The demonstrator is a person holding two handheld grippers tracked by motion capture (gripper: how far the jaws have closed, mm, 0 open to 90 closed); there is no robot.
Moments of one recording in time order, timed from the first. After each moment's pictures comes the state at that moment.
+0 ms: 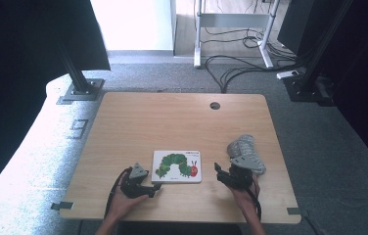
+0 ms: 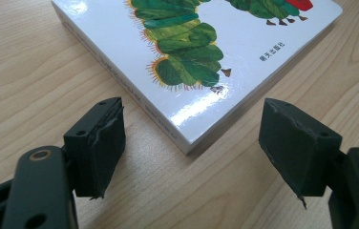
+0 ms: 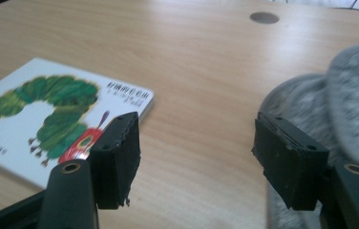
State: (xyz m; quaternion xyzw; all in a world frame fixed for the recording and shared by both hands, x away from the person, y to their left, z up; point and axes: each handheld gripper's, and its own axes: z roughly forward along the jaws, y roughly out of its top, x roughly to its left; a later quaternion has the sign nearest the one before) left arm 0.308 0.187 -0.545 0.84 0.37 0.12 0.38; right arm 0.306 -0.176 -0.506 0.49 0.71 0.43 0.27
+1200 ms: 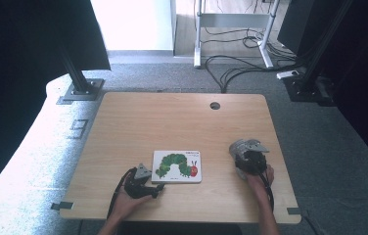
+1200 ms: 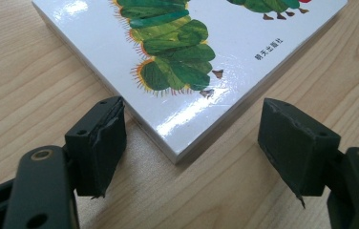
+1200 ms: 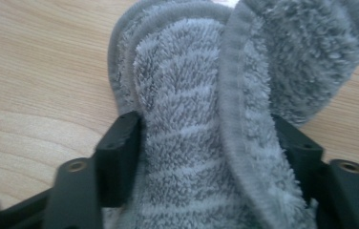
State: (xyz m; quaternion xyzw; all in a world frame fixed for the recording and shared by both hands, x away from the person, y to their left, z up) left arm 0.308 0.176 -0.547 0.85 0.37 0.13 0.36; right arm 0.374 -0.238 -0.547 0.58 0.70 0.30 0.29
